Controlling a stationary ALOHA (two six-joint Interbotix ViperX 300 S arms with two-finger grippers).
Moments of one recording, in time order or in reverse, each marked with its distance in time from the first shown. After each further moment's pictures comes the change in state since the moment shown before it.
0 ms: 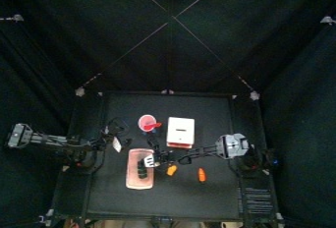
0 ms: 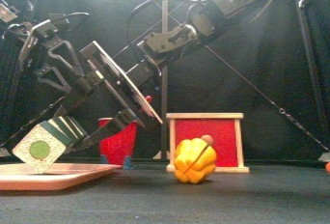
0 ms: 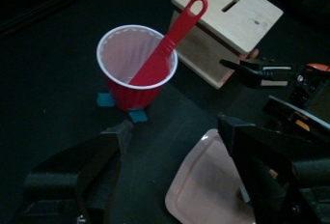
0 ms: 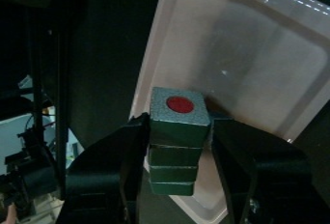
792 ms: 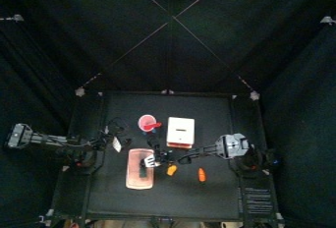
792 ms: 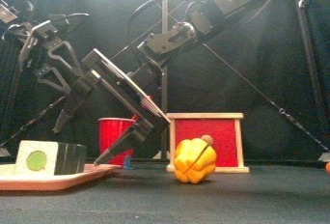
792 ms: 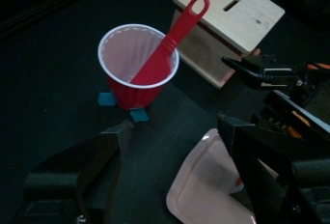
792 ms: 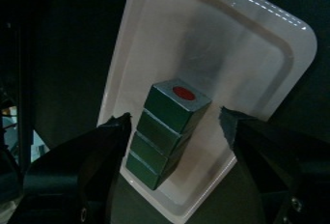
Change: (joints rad) left arm 0.003 0.000 0.005 -0.002 0.000 0.000; right arm 0.002 0.000 -0.018 -0.058 0.130 -0.008
